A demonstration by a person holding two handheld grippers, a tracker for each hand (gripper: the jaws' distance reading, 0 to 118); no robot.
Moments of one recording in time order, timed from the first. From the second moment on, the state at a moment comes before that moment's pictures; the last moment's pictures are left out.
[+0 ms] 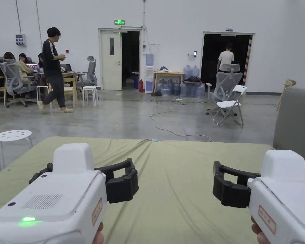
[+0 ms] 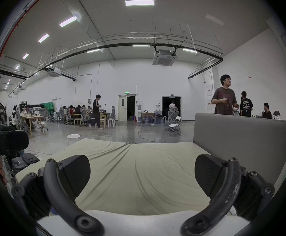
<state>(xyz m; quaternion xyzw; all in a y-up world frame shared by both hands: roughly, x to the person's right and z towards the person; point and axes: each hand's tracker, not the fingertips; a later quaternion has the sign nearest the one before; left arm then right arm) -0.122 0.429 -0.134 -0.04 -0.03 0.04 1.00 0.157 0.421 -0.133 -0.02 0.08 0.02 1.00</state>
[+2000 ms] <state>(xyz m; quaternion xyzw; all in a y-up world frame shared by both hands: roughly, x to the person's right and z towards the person) -0.325 0.398 -0.034 -0.08 0.27 0.05 0.96 -0.095 0.387 -0.132 -0.09 0.43 -0.05 0.90</state>
